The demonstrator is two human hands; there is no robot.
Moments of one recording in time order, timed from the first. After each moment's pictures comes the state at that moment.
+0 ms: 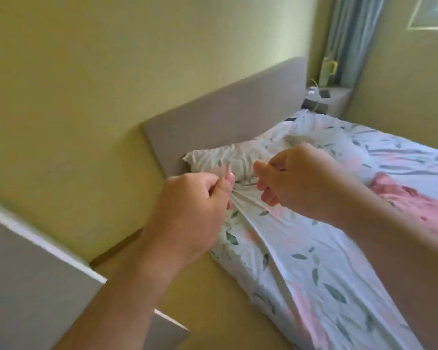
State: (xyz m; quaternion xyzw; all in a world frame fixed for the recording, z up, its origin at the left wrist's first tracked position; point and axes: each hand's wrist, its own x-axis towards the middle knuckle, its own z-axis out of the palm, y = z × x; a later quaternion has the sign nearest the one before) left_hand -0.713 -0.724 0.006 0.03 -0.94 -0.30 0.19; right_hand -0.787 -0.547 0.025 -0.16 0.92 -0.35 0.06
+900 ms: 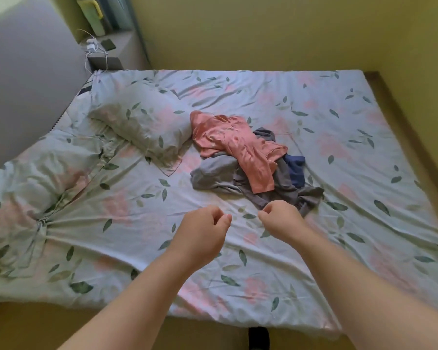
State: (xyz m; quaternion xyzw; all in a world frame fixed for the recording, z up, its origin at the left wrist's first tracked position) left_hand -0.884 -0.378 -0.256 -0.19 -0.88 -0.33 -0.28; right_hand -0.824 -0.180 -0.331 0.37 0.85 -0.34 0.14
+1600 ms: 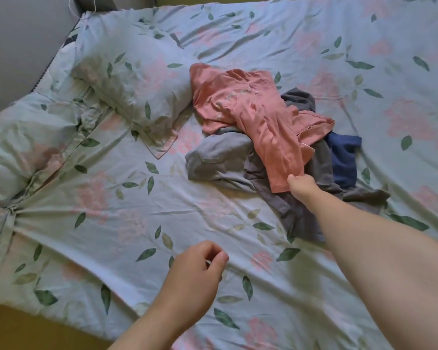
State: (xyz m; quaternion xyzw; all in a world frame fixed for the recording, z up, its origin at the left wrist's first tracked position) left_hand -0.936 -0.311 -0.448 -0.06 -0.89 -0.30 -0.34; right_hand -0.994 -0.005 -0.609 0.46 0.77 -0.39 0.19
